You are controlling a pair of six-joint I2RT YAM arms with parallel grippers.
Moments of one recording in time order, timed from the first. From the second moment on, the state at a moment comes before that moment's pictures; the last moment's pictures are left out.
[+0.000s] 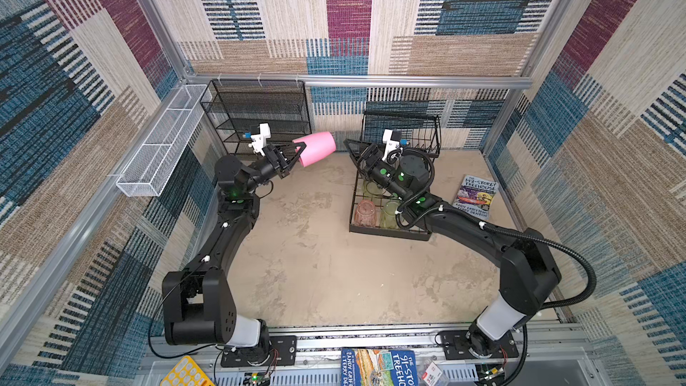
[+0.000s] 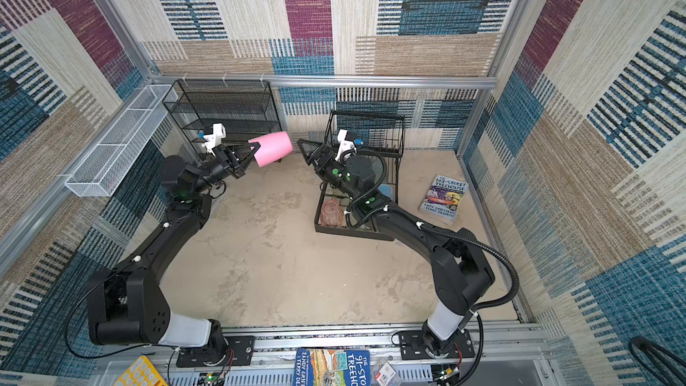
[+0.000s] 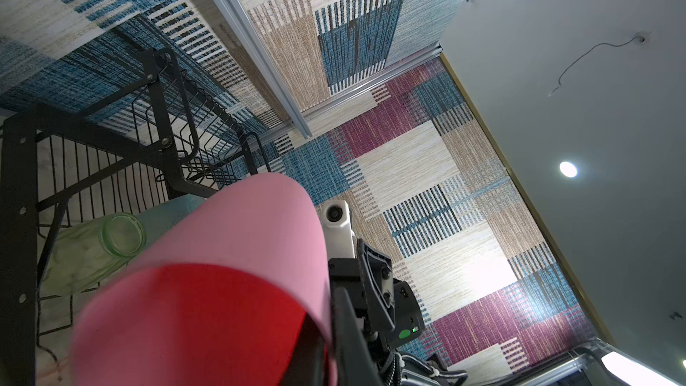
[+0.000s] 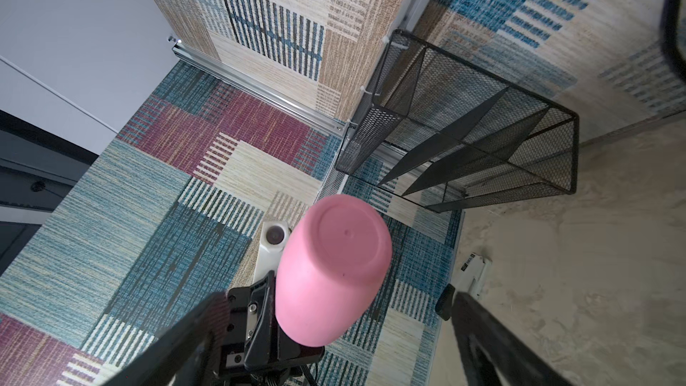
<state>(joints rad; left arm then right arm) 0.01 1.45 1.07 0.76 0.97 -1.44 0.64 1.68 1.28 0.60 -0.19 1.20</state>
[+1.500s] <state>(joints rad) 0.08 1.48 1.03 0.88 0.95 -1.55 0.76 2.15 1.82 0.61 -0.13 1.20</state>
